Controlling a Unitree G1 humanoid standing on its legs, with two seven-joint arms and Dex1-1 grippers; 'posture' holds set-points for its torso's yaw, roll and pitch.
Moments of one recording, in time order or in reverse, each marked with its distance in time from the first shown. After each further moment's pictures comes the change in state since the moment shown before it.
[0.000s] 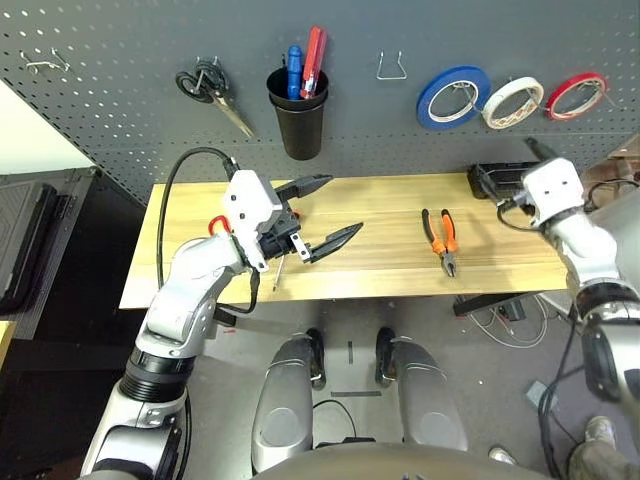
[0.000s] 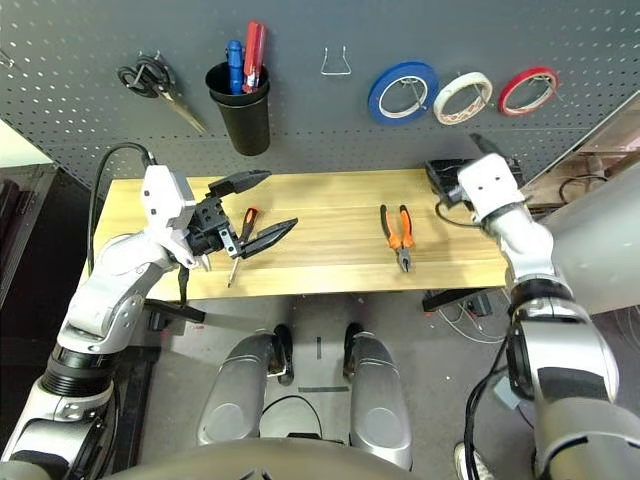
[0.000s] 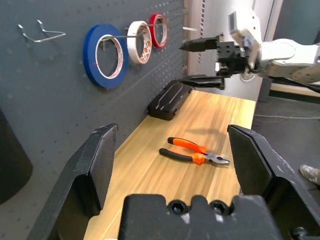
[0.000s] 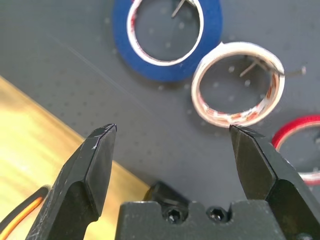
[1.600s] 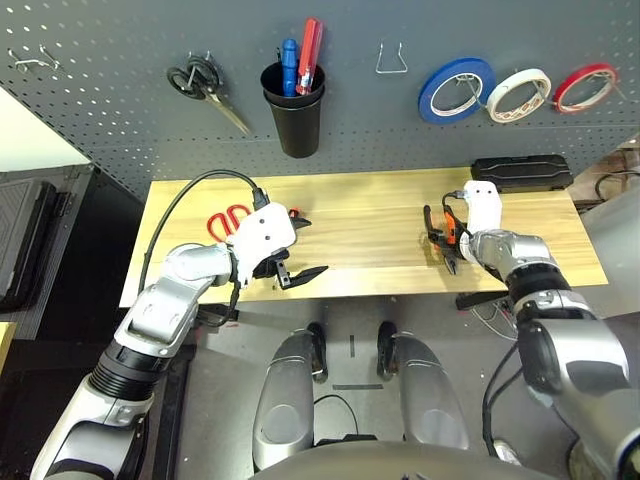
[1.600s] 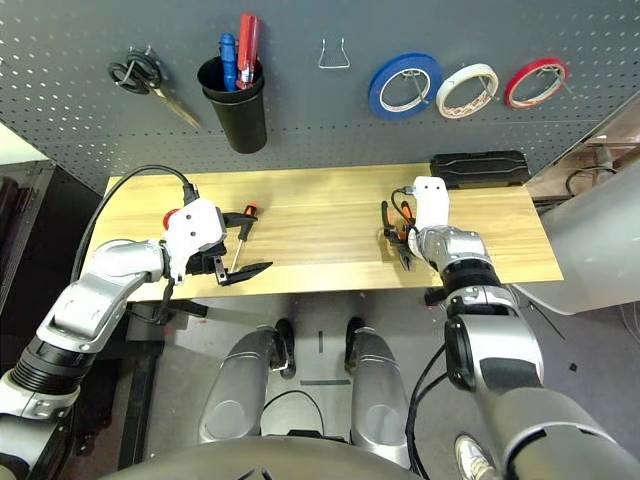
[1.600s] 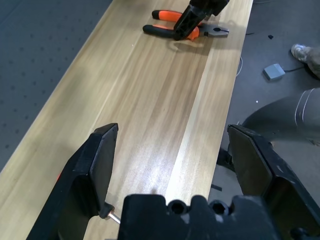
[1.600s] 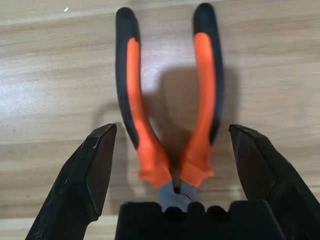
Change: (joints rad) left arm 0.003 0.188 -0.100 0.077 0.223 0.112 -0.093; right arm -0.288 0.282 -0.049 -0.003 0.180 1.469 -0.211
